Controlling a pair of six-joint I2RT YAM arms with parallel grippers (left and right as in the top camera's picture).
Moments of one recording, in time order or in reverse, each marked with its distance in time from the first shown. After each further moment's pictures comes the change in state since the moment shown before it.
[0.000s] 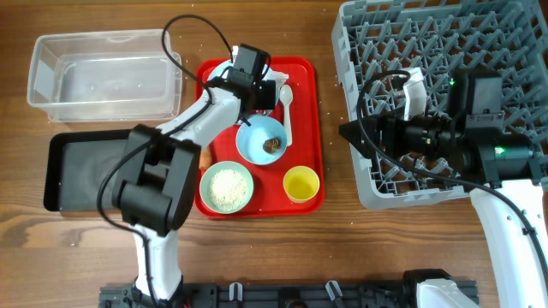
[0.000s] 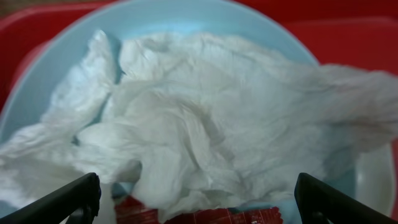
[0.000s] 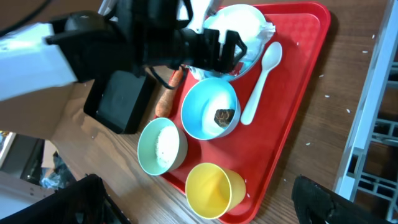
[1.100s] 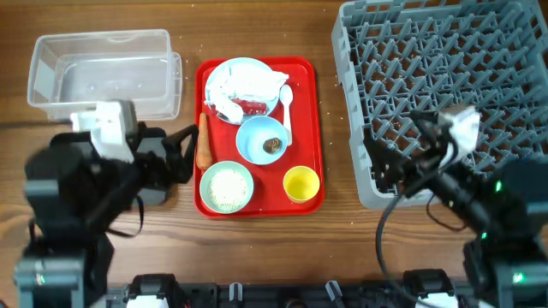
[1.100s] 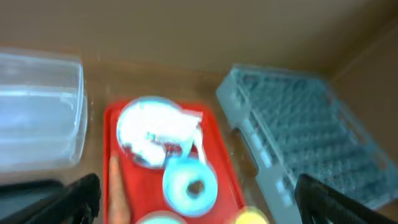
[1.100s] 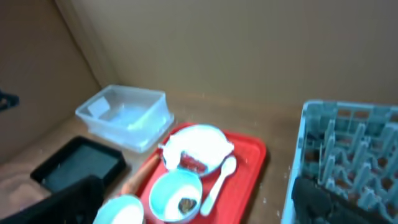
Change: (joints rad) left arm 0.410 -1.297 -0.284 -0.445 0.578 0.073; right arm 0.000 -0.514 -0.256 0.413 0.177 0.056
